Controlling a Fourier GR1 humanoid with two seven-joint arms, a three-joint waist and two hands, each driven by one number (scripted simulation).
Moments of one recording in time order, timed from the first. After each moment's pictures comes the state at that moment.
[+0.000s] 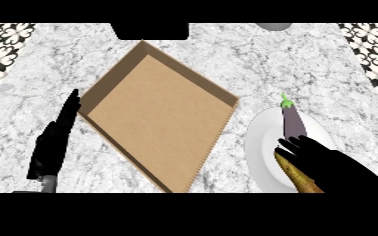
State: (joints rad) left arm 0.02 0.37 -0.14 -1.55 -0.01 0.24 0.07; right arm 0.09 -0.81 0.42 -1.95 0.77 0.39 0.02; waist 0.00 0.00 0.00
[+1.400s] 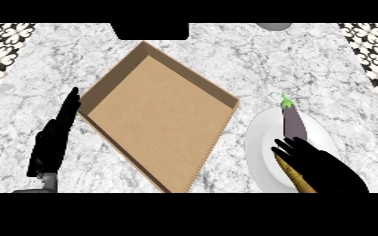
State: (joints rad) left arm 0.02 0.26 -0.02 -1.56 -0.12 0.12 0.09; right arm 0.15 -0.56 0.32 -1.75 1.08 0.36 -0.18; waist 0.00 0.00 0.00
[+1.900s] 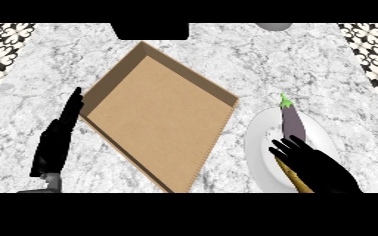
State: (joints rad) left arm 0.02 0.22 -0.01 -1.58 -0.16 0.10 0.12; right arm 0.13 -0.50 0.30 -1.67 1.17 0.35 -0.22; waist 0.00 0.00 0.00
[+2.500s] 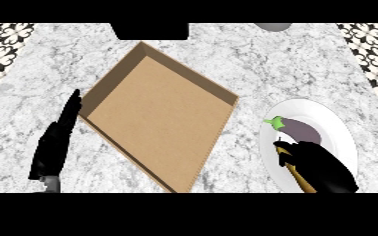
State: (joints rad) left arm 0.03 0.20 0.02 -1.58 -0.18 0.08 0.08; right arm 0.11 -0.45 0.27 -1.61 1.26 0.15 -0.32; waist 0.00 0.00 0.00
